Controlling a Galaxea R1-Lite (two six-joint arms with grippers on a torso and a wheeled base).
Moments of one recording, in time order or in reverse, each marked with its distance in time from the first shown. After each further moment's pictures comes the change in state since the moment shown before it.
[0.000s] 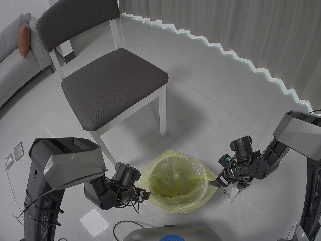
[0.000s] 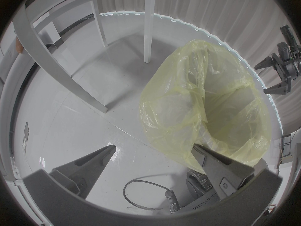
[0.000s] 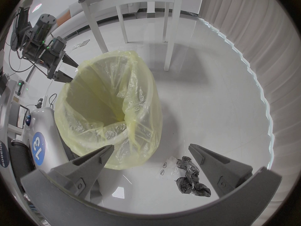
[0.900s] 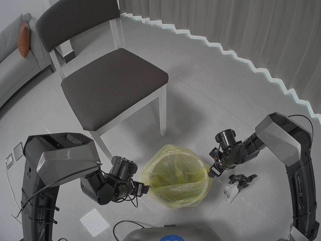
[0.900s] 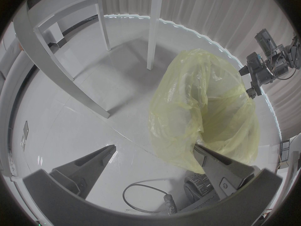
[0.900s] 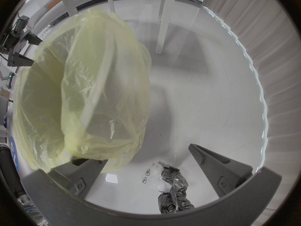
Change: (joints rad) left arm 0.029 -0.039 -0.023 0.019 -0.020 -0.012; right arm -0.023 0.266 -0.529 0.365 -0.135 -0.052
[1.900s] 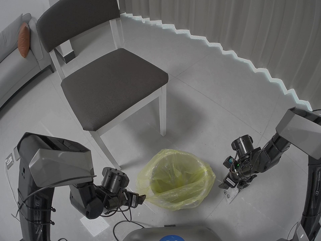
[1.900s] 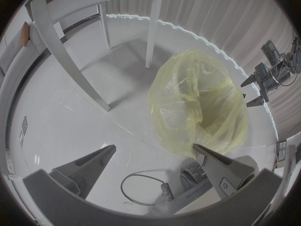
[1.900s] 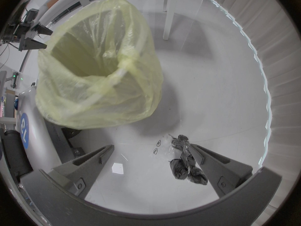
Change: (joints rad) left arm -0.019 -0.052 0.266 -0.235 -0.023 -0.023; right arm -0.014 -0.259 0.447 -0.120 0.027 -0.014
